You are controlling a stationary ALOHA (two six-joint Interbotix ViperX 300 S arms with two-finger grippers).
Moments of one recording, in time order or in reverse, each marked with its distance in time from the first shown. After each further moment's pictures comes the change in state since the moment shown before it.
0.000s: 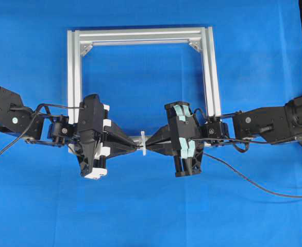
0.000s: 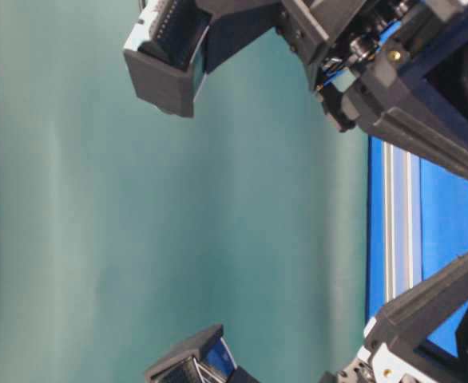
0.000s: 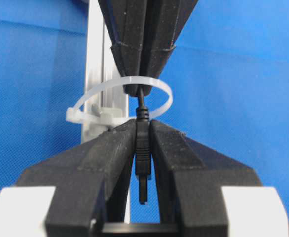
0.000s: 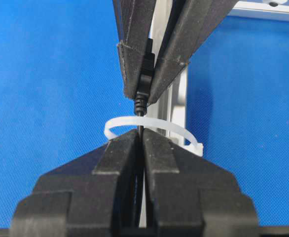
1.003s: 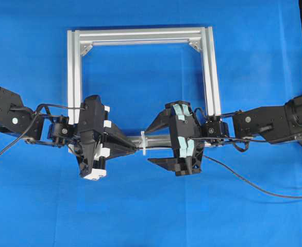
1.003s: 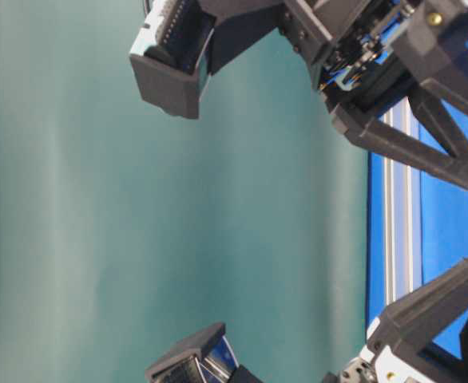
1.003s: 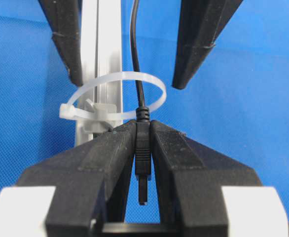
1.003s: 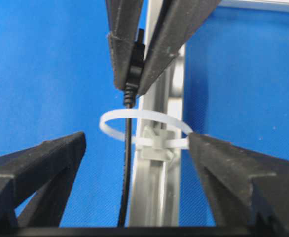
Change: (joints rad) left arm -0.002 0.000 0.000 -0.002 0.003 -0.002; right arm -0.003 0.000 0.002 0.000 0.018 0.003
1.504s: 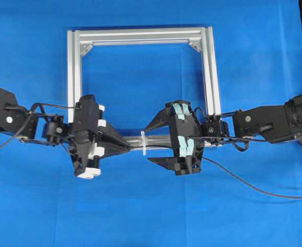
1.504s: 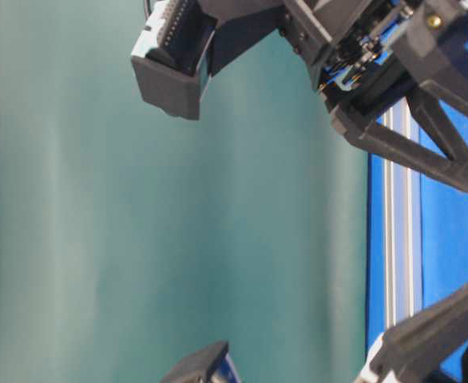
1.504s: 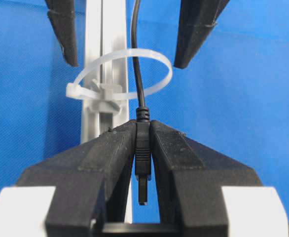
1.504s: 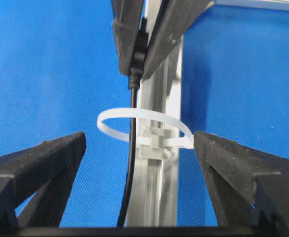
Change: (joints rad) left arm -0.002 -0.040 0.058 0.002 0.000 0.008; right arm -0.002 0.000 -0.002 0.000 0.002 -0.002
